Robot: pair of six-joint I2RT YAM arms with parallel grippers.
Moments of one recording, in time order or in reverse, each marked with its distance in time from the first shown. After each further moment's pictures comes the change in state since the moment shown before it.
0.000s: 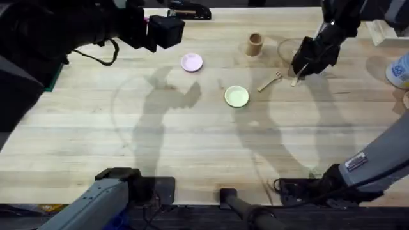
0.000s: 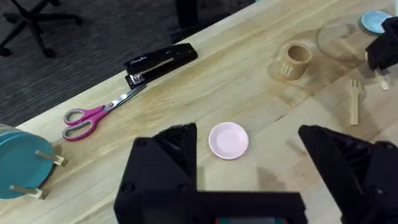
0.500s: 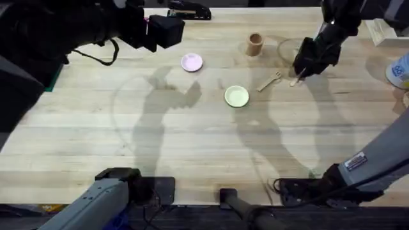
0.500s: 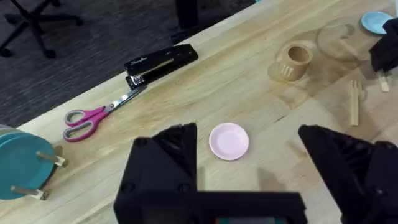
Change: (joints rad) left arm 0.000 0.000 0.000 0.003 0.000 0.000; right arm 0.001 0.007 0.021 -0.044 0.012 -0.009
